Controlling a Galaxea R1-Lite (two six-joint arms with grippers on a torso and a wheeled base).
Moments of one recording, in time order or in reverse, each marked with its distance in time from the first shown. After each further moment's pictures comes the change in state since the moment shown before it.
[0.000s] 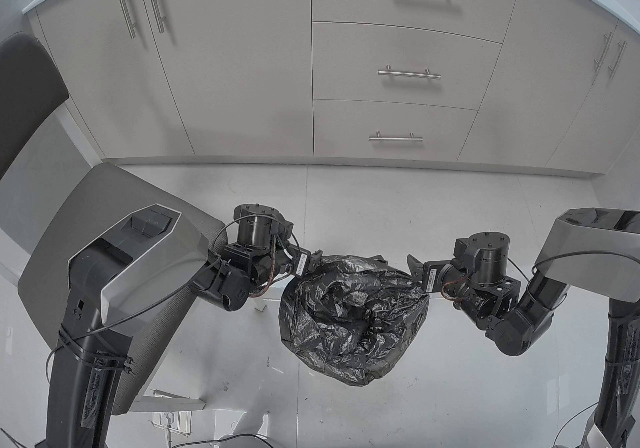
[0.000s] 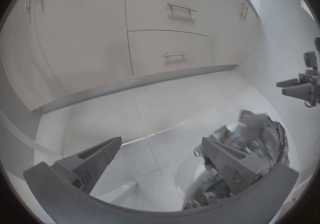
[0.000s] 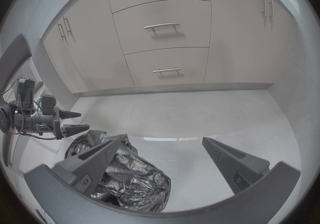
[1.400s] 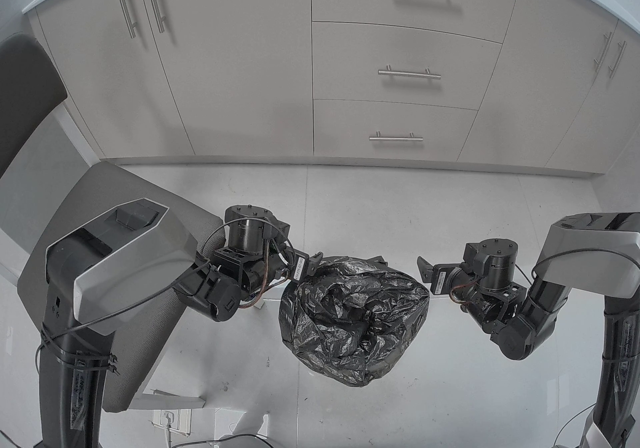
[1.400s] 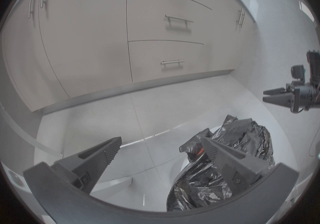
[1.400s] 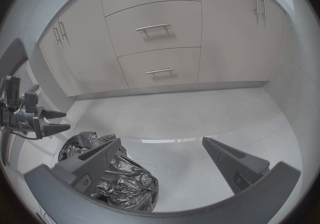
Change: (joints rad) left arm -0.027 -0.107 0.181 -0.102 -0.007 -0.014; right arm -0.041 0.036 0.052 -0.111 0.004 0.007
